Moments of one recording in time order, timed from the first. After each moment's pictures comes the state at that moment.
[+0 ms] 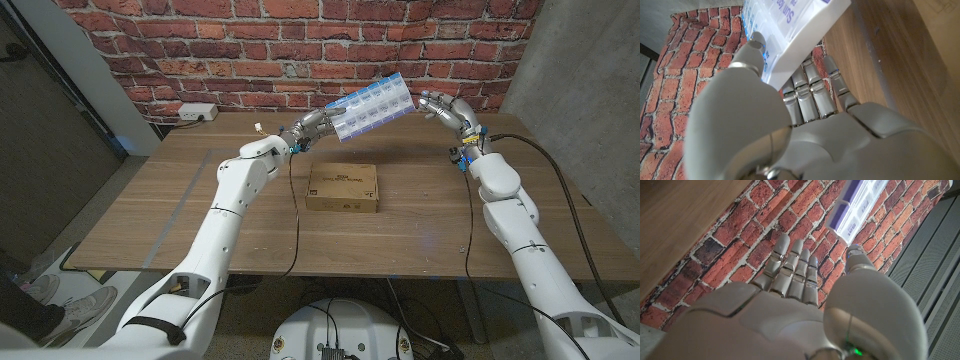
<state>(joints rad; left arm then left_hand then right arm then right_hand) 0.75 0.09 0.15 -1.64 -0.44 0.49 -0.12 1.11 -0.03 0.41 -0.19 0.24 1.01 0.02 0.52 0.21 1.15 -0.04 0.38 0.26 0.95 -0.13 0.35 0.40 0.21 0.07 1.13 0.19 -0.92 -0.31 0.02 -1.52 -0.03 0.32 0.09 0.84 0.03 0.30 -0.11 0.19 0.48 -0.02 0.18 0.23 0.51 0.00 0.19 0.35 0.57 -0.05 0.26 0.39 0.16 -0.04 1.36 0.17</state>
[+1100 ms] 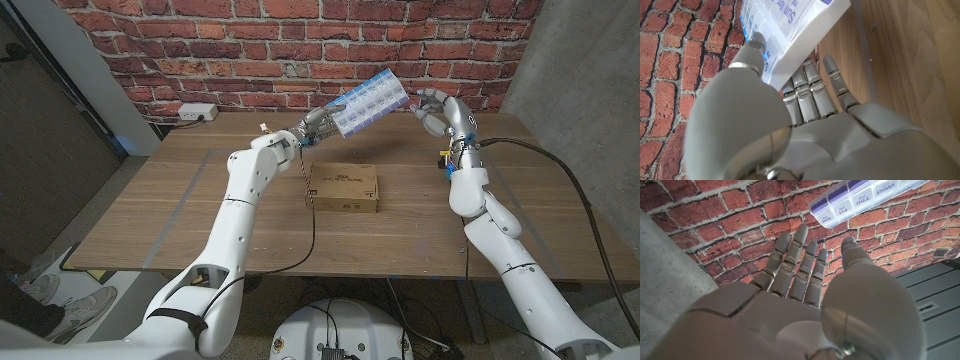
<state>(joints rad) 0.70 -0.03 0.10 -1.62 -0.45 0.66 0.06 1.11 -0.03 0.41 -0.19 0.25 1.02 0.02 0.50 0.21 1.14 -0.05 0.36 0.23 0.96 -0.13 0.33 0.41 0.22 0.06 1.14 0.19 -1.03 -0.33 -0.12 -1.70 -0.68 0.18 -0.49 0.93 0.02 0.36 -0.16 0.20 0.66 -0.12 0.25 0.21 0.71 -0.11 0.25 0.25 0.82 -0.10 0.34 0.42 0.23 -0.04 1.29 0.17</state>
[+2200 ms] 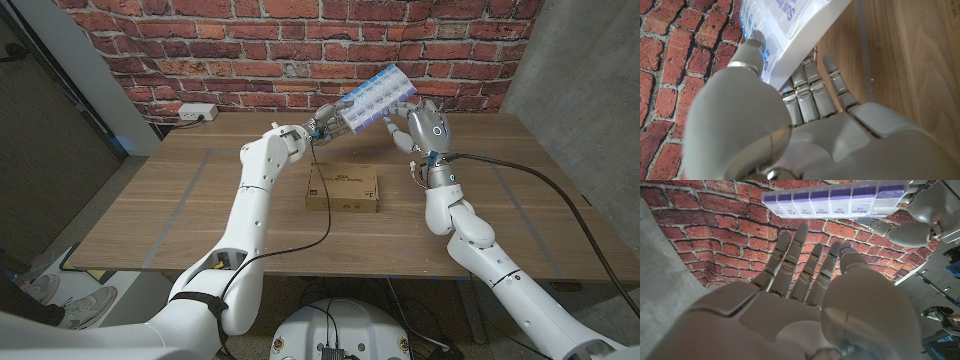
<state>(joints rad) 0.63 -0.15 0.05 -1.53 -0.44 0.72 0.07 1.12 -0.03 0.42 -0.20 0.27 1.04 0.02 0.49 0.21 1.20 -0.02 0.36 0.21 1.01 -0.13 0.31 0.39 0.24 0.07 1.16 0.19 -1.02 -0.45 -0.36 -1.72 -1.04 -0.03 -0.72 0.89 0.12 0.36 -0.13 0.18 0.95 -0.21 0.23 0.19 0.74 -0.20 0.23 0.19 0.84 -0.11 0.29 0.48 0.25 -0.04 1.24 0.18</state>
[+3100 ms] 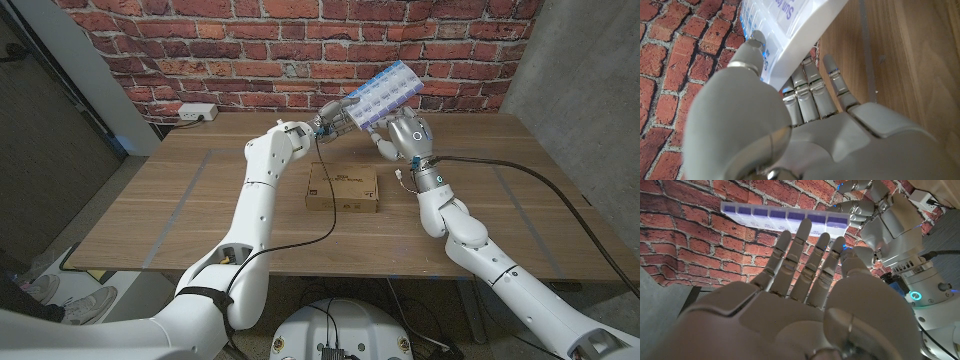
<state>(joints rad) 0.61 -0.18 0.05 -1.51 -0.43 0.73 0.05 1.12 -0.03 0.42 -0.20 0.28 1.05 0.02 0.47 0.21 1.20 -0.02 0.37 0.22 1.01 -0.13 0.28 0.38 0.24 0.08 1.16 0.19 -0.97 -0.51 -0.46 -1.70 -1.13 -0.07 -0.66 0.80 0.12 0.39 -0.15 0.18 1.05 -0.21 0.20 0.19 0.94 -0.19 0.25 0.19 0.93 -0.13 0.28 0.52 0.26 -0.04 1.24 0.18</state>
